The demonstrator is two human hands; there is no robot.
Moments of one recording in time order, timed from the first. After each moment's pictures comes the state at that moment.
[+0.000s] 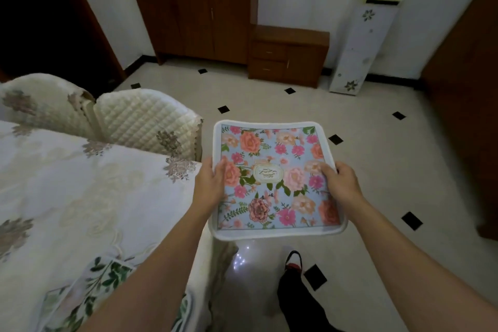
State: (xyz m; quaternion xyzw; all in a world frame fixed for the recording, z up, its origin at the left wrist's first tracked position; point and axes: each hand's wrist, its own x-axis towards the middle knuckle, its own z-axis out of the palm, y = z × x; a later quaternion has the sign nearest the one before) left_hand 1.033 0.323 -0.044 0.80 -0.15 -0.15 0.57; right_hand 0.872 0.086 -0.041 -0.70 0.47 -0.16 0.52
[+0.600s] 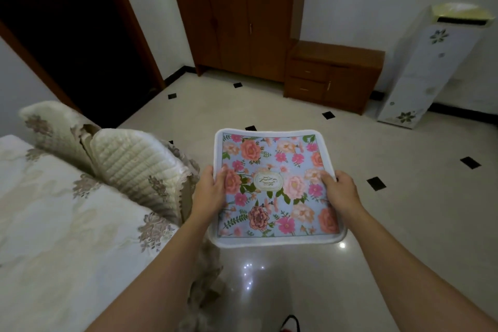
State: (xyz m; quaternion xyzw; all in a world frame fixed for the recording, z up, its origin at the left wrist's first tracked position) left_hand 1.190 0.133 -0.037 0.84 -0.04 -0.10 0.53; right_hand 1.080 -0.129 -0.049 -0.72 0.39 -0.09 0.57
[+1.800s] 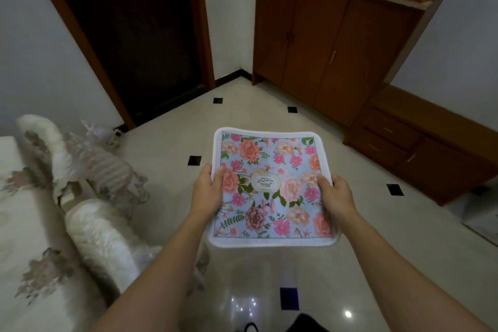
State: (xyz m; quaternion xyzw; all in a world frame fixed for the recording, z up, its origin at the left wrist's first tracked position) left_hand 1.655 0.104 -0.063 0.81 0.10 0.00 0.58; right_hand 1.630 -0.174 -0.053 -0.79 0.28 0.02 0.55
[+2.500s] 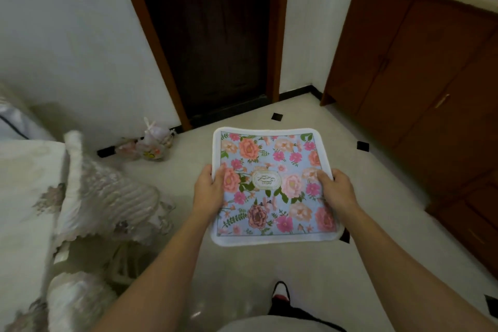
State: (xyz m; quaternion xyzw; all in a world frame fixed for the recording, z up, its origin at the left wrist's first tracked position) left_hand 1.914 0.155 -0.056 0.77 0.25 0.10 0.57; right_hand 1.997 -0.111 -0.065 -0.82 0.13 0.12 0.55
